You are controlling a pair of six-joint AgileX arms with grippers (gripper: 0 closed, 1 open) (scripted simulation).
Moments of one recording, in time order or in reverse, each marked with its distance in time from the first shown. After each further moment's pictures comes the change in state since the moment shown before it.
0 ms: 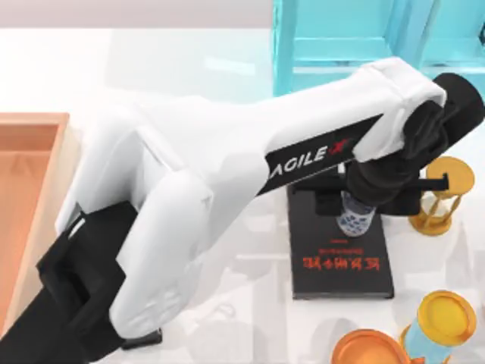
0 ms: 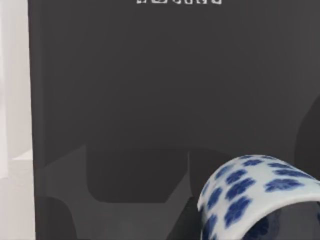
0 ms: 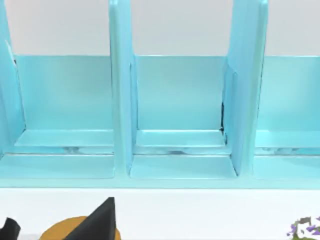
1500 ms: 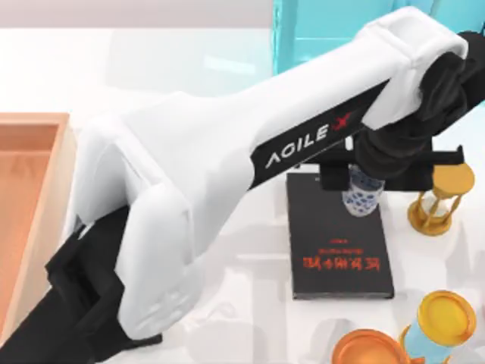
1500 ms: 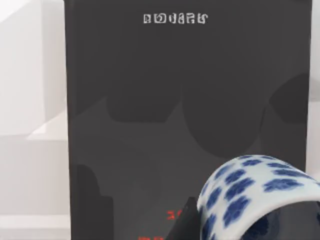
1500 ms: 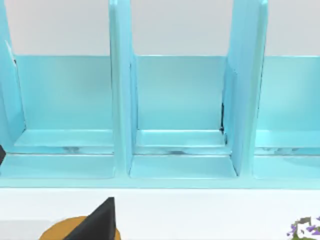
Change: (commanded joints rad) left arm -0.001 0.027 0.244 -0.221 -0.001 0.003; right arm 0.000 0.000 0.000 0.000 0.000 0.000
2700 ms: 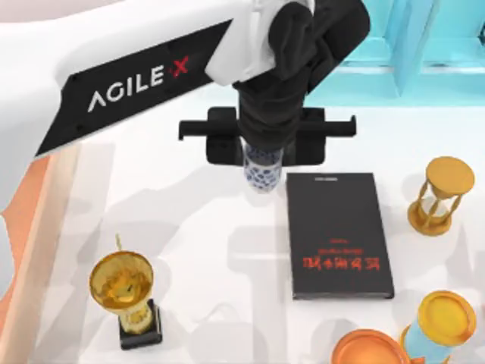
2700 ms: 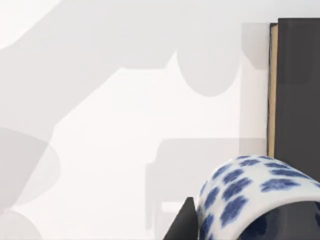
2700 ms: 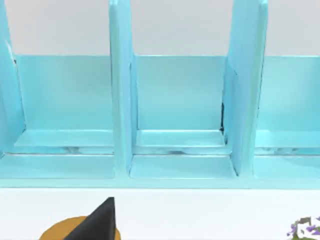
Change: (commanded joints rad) left arm 0.181 -0.466 -0.631 0.210 0.030 0.173; right arm 0.000 0.000 0.000 0.000 0.000 0.000
